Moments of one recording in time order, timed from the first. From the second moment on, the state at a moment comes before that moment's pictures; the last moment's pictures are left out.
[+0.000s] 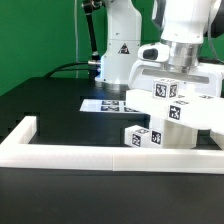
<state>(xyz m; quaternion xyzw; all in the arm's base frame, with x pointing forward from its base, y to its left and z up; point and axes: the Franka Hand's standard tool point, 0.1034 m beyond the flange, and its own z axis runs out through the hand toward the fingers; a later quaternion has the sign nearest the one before) 0.403 0.084 0.013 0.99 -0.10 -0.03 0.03</state>
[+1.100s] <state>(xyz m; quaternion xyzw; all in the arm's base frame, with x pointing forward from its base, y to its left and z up) 0.383 0.089 0.033 0.99 -0.10 -0.03 0.02</state>
